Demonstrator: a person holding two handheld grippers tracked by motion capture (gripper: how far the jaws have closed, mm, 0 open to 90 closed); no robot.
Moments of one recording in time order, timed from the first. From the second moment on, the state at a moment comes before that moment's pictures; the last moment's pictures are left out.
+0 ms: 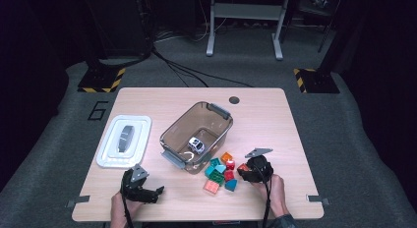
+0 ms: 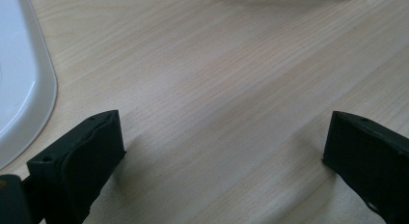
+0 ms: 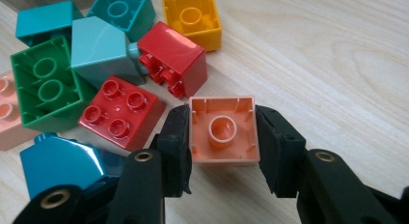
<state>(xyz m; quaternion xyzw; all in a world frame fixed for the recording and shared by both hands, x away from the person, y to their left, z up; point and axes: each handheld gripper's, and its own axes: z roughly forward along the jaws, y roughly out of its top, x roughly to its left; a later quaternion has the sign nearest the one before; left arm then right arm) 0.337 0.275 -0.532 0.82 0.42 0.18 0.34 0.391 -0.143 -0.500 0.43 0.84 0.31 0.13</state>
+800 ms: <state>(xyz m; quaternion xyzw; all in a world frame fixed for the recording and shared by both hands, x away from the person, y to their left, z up) 0.338 0.271 -0.531 0.82 0.42 0.18 0.34 0.402 -0.155 -0.468 0.43 0.82 0.34 0.16</state>
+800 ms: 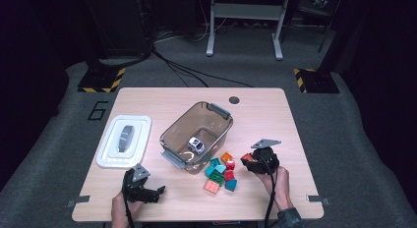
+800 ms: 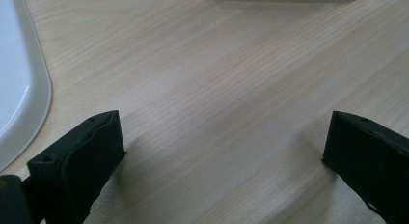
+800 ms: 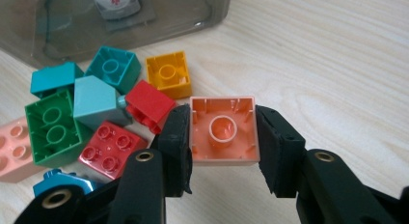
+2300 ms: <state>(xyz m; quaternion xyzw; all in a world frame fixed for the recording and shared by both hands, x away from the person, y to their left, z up) 0.338 0.272 -0.531 0.82 0.42 0.18 0.34 0.445 -0.145 -0.389 0.42 0.81 0.36 0.20</state>
